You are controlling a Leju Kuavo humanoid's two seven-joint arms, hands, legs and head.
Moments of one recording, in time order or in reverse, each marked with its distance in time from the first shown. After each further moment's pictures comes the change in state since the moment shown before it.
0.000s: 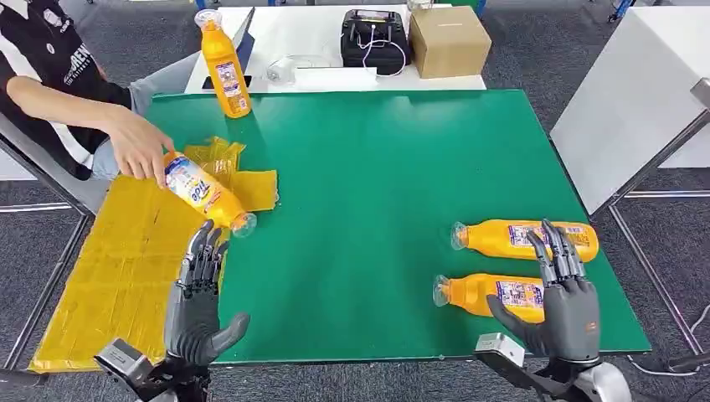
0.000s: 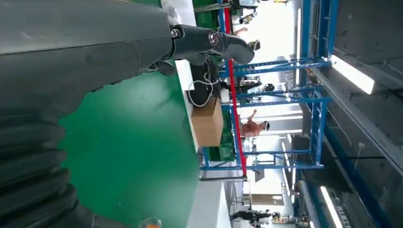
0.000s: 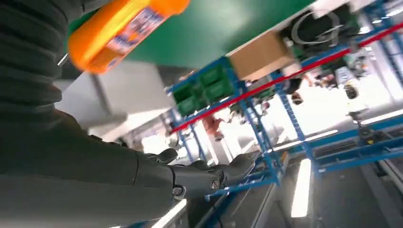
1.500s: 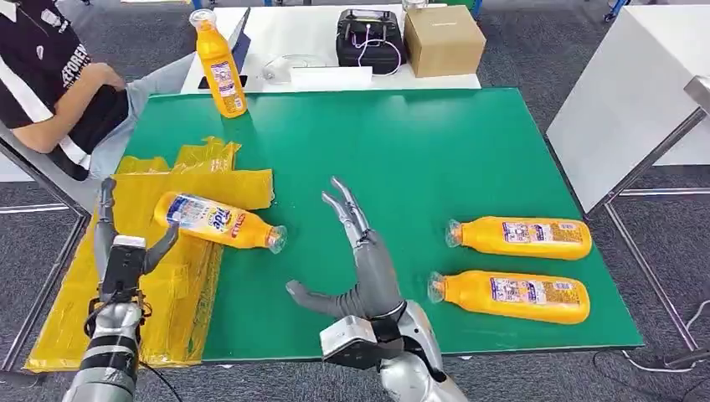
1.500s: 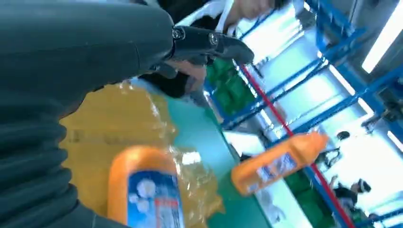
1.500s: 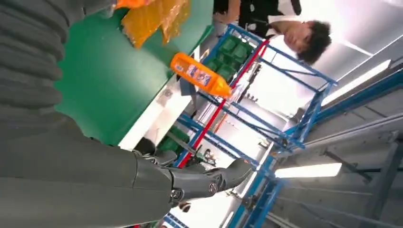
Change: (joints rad) left arm -0.486 0.132 0.468 0.660 -0.402 0.428 -0.078; right arm -0.396 0.320 0.684 0.302 -0.401 0.046 -0.066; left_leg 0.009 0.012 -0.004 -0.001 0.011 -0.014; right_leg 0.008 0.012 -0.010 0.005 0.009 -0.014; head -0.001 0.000
